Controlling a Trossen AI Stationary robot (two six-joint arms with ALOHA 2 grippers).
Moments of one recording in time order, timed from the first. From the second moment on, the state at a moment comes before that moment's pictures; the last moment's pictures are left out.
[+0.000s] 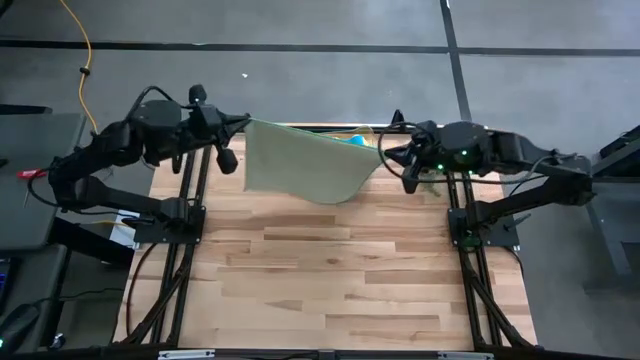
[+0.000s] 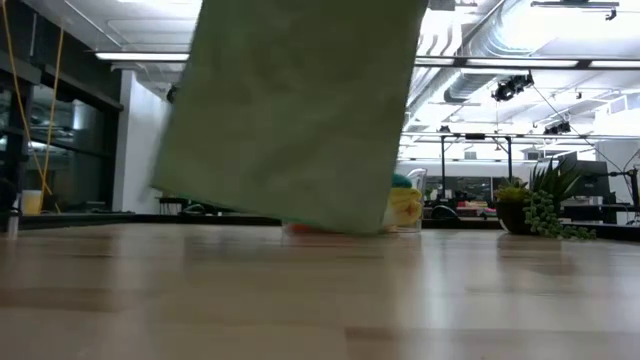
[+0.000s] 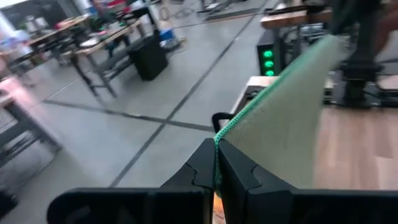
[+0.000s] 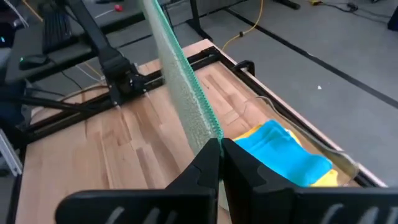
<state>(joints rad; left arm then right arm) 0.29 0.99 1.44 -0.74 -0.42 0.19 -0.05 1.07 1.37 -0.77 0.29 0.33</state>
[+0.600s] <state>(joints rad) 0.04 1.00 1.23 -0.96 -0.22 -0.20 0.15 1.18 1.41 -0.97 0.10 0.43</state>
